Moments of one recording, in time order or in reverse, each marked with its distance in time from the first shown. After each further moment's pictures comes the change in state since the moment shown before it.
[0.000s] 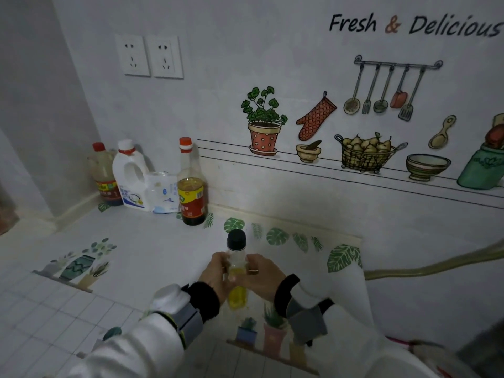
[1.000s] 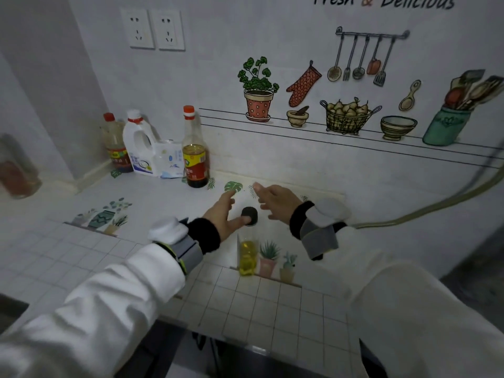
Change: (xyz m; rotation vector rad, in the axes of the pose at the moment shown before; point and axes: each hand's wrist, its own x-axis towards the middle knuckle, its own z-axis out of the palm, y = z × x) left_hand -0.086 0.051 -0.028 0.064 -0.062 0.131; right_hand -0.090 -0.041 -0.027 -0.087 0.213 -0.052
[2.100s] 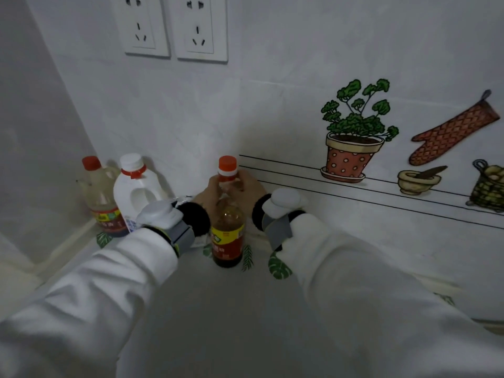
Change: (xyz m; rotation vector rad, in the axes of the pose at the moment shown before) left_hand 0.322 -0.109 -0.168 0.218 0.045 -0.032; right_hand 0.354 -0.118 0.113 0.035 -0.019 -0.118
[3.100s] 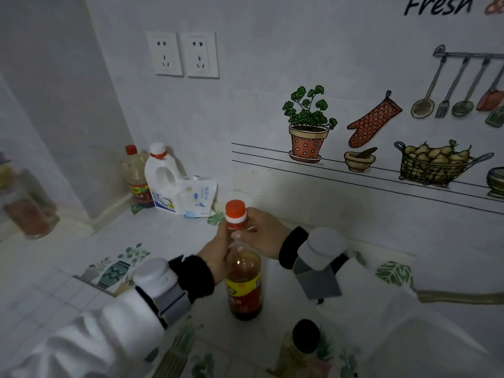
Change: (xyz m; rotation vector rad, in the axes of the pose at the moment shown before) left_hand -0.209 0.055 0.063 -0.107 -0.021 0.086; right_hand -0.208 0.016 -0.052 -0.135 -0.279 -0.128
